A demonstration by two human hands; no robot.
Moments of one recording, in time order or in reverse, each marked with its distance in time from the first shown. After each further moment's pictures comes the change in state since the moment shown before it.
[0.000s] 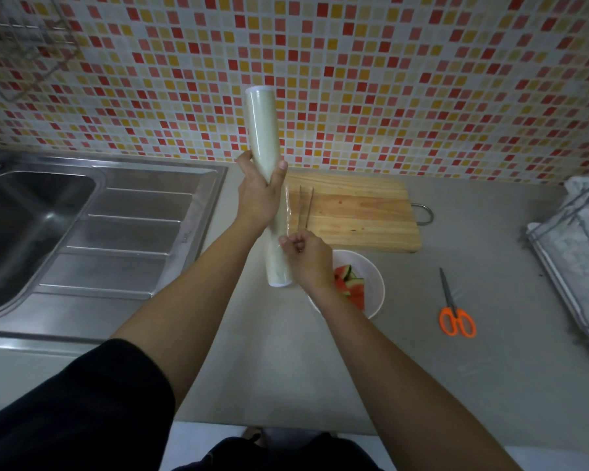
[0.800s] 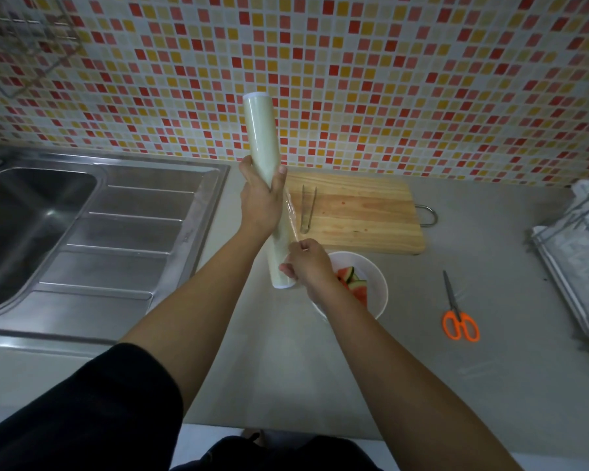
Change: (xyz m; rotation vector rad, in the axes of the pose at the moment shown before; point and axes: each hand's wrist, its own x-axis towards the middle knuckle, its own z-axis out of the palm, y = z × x) left_hand -0.006 -0.005 0.005 0.020 0.057 -0.018; right_hand 0.008 0.004 0.007 0.248 -0.136 0.335
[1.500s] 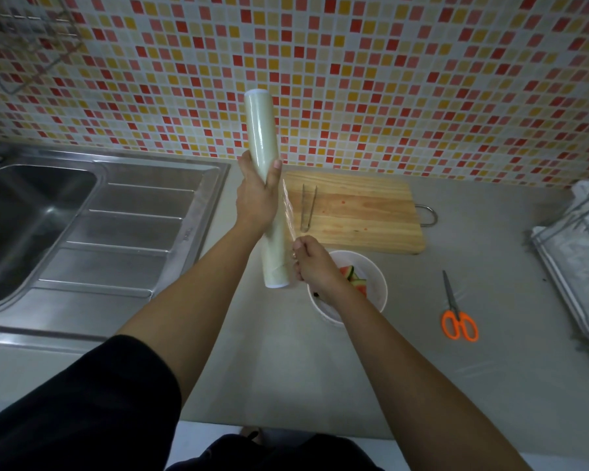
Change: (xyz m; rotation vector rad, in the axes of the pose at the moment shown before) left_hand 0.006 -0.004 -0.005 0.001 0.004 -0.010; right_hand 0.005 0.010 -0.014 -0.087 -0.212 -0.160
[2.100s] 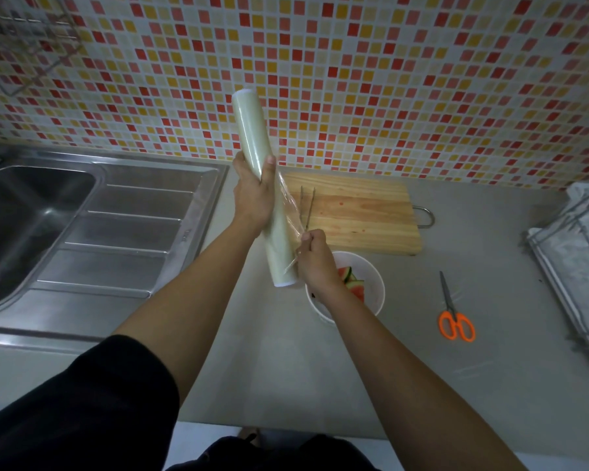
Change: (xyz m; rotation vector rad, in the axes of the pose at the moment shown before) left_hand 0.004 0.004 -0.002 -0.083 -0.004 -0.043; right_hand -0.005 -0.012 0.002 -0.132 0.222 -0.043
